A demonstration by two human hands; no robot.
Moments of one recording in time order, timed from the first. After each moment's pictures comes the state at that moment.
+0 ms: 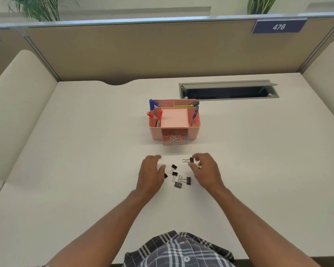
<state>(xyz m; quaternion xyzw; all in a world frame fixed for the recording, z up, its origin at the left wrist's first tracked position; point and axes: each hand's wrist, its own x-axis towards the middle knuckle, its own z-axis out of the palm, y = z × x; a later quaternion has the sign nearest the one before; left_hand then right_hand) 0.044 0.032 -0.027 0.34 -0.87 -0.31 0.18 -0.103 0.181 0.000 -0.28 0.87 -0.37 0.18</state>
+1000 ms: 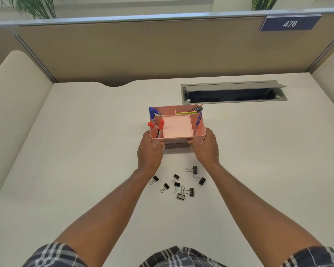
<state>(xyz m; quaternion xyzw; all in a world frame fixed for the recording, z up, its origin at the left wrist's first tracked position) -0.032 -0.031 0.016 0.44 -0.76 -0.42 0.22 -0.165 0.096 0.038 -0.16 0.85 -0.48 0.17</state>
